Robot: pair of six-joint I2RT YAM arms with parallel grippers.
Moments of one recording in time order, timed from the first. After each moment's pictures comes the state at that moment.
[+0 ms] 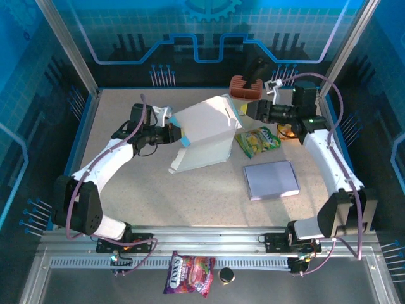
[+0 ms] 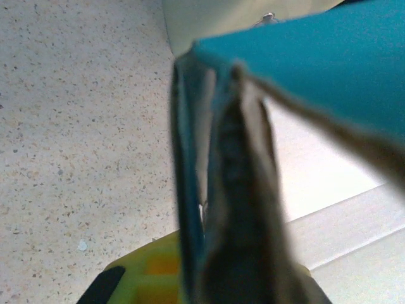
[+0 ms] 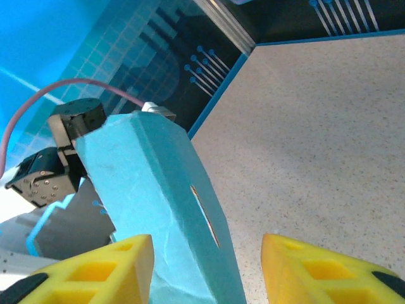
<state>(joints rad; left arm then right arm) -0.21 1.45 1.05 -0.32 0.62 -0.39 0.10 1.46 1.36 -0.43 -1.00 0.31</state>
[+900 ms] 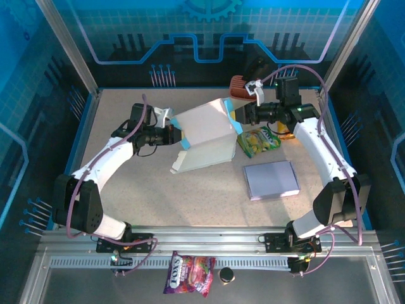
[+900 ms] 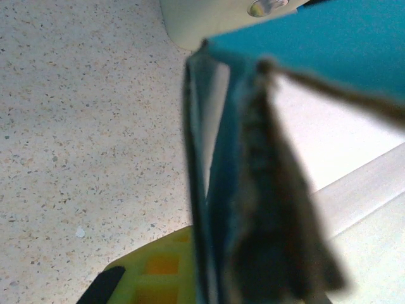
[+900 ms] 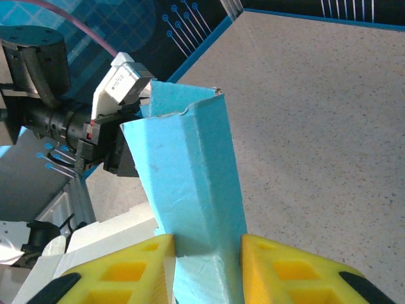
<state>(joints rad) -0.21 1.47 1.07 -0.38 0.64 -0.35 0.21 1.52 1.47 -0.64 -0.84 0.03</state>
